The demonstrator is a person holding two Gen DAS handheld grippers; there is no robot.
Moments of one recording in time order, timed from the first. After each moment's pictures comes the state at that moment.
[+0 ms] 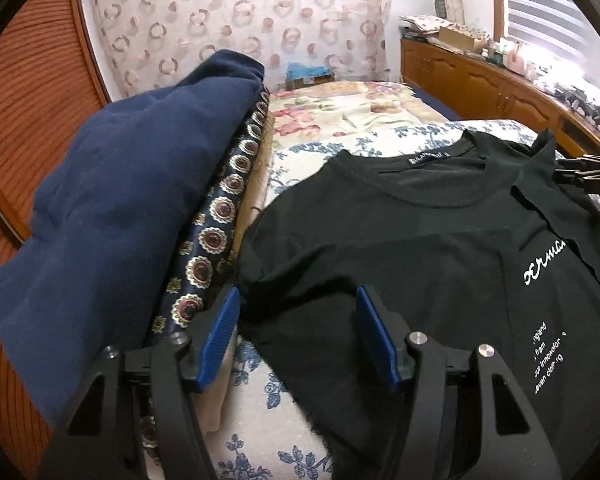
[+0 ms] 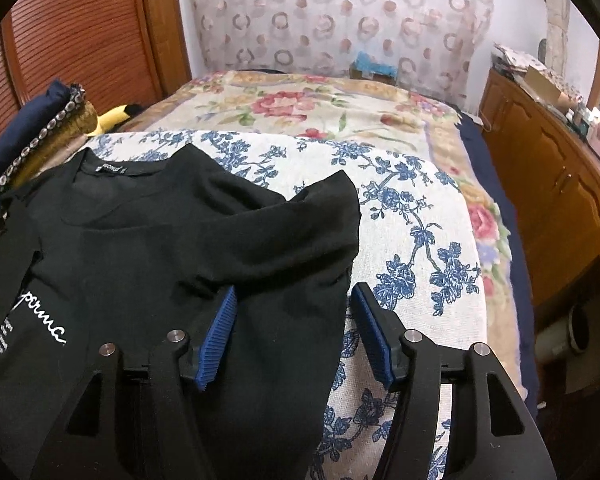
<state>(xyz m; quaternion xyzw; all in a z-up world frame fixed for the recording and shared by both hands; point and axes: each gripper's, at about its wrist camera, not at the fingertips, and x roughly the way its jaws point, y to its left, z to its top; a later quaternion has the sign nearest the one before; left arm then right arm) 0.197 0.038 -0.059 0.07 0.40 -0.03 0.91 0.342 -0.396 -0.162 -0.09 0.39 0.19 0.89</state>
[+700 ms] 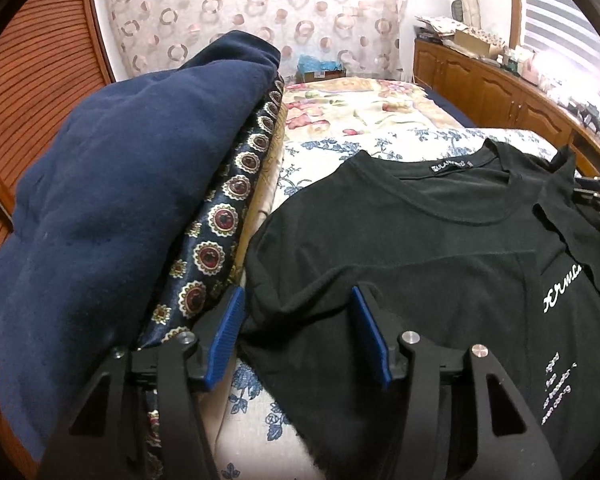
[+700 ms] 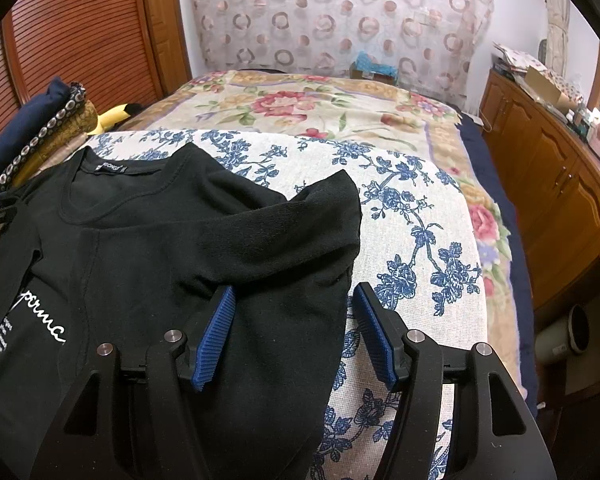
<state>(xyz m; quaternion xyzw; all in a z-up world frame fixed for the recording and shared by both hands) 0.223 0.049 -0.069 0.04 0.41 -0.02 0.91 0.342 -0.399 -0.162 -0.09 0.39 0.19 0.89</state>
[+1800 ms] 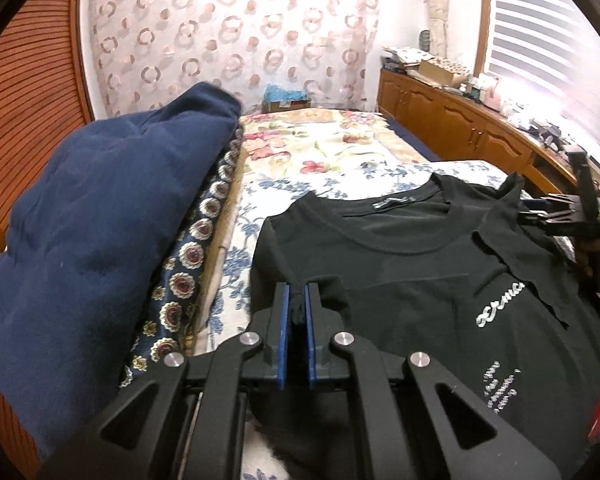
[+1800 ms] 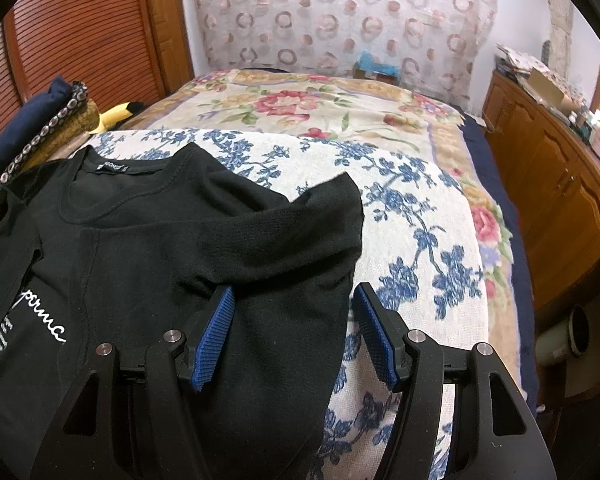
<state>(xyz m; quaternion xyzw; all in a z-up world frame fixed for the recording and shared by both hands) 0.201 0.037 -0.038 0.01 0.36 -0.09 0.93 0.346 -0.393 -0.163 -0.10 0.39 0.20 0.89</state>
